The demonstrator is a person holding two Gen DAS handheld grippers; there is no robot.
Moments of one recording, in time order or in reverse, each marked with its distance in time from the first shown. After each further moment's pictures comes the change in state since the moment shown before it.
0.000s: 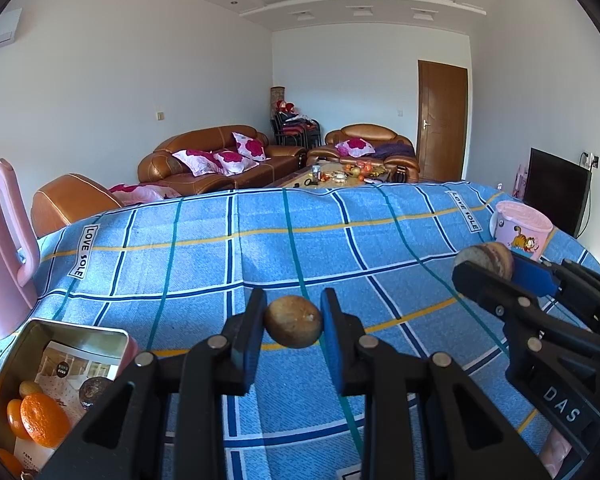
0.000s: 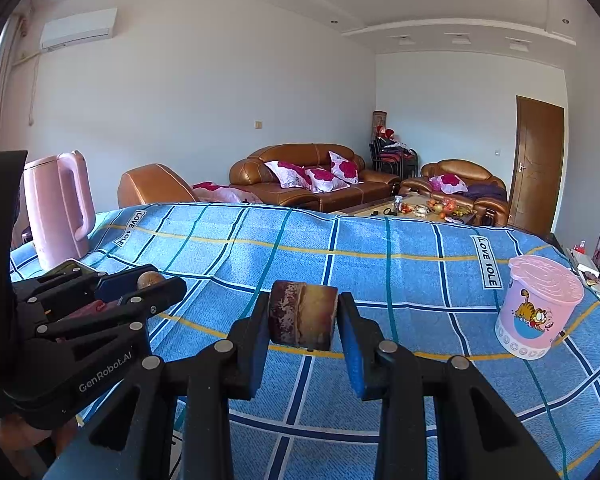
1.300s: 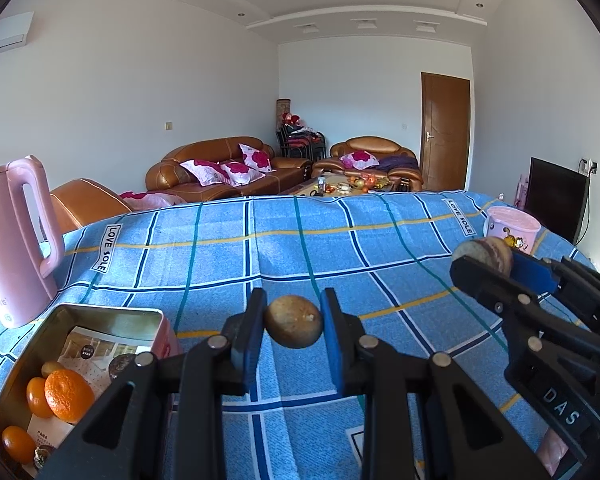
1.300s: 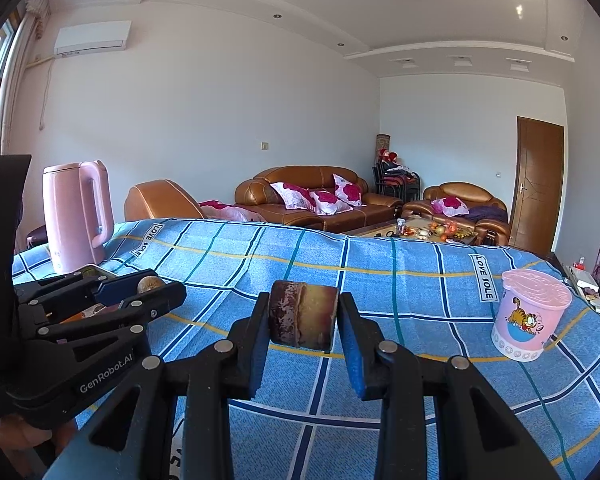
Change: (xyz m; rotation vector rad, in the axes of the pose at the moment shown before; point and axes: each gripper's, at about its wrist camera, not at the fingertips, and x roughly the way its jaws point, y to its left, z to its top) left arm -0.037 0.009 -0.014 -0.015 -0.041 0.014; right arm -0.032 0.021 -0.007 -0.029 -0.083 0.015
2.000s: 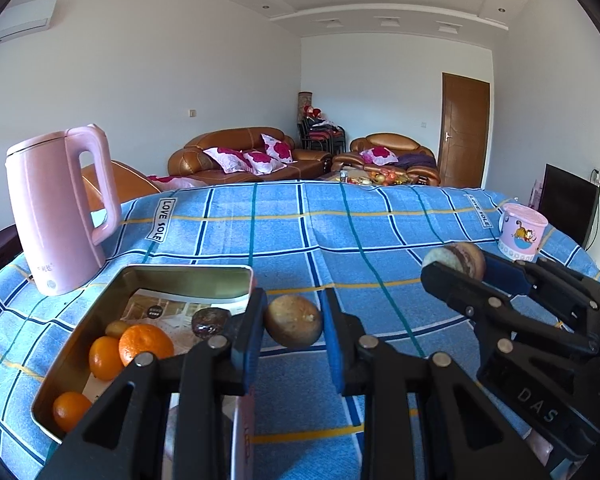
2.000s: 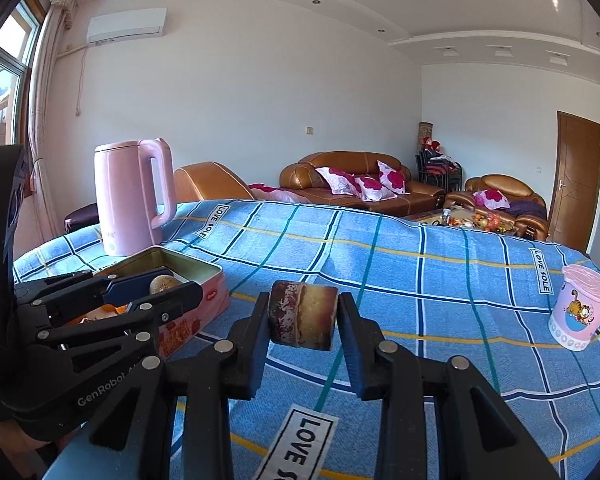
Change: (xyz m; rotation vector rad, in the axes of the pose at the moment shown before) left arm -0.047 0.059 -0.023 -0.052 0.025 0.060; right arm -0.002 0.072 -0.001 -0.033 0.056 0.154
